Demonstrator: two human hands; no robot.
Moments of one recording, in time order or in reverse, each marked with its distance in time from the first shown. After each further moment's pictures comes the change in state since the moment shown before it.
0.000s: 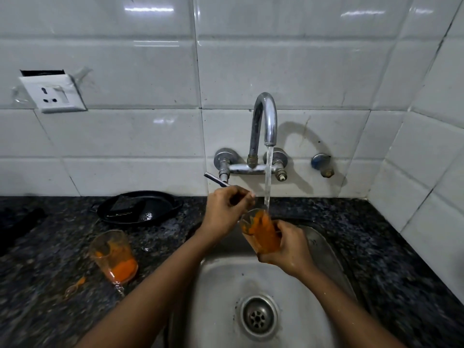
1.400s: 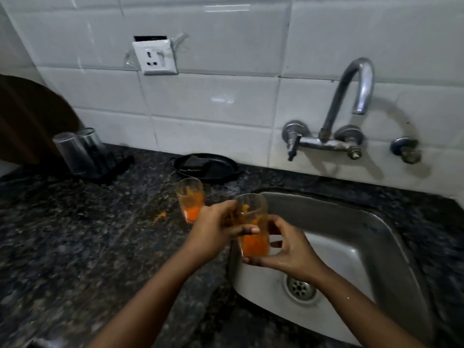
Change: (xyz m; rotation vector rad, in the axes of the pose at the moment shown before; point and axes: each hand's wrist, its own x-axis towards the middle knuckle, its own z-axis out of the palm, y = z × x) left_hand -0.145 -0.031 -0.101 0.178 0.022 -0.141; right_hand -0.073 -0.084 0.056 0.336 -0.439 -0.251
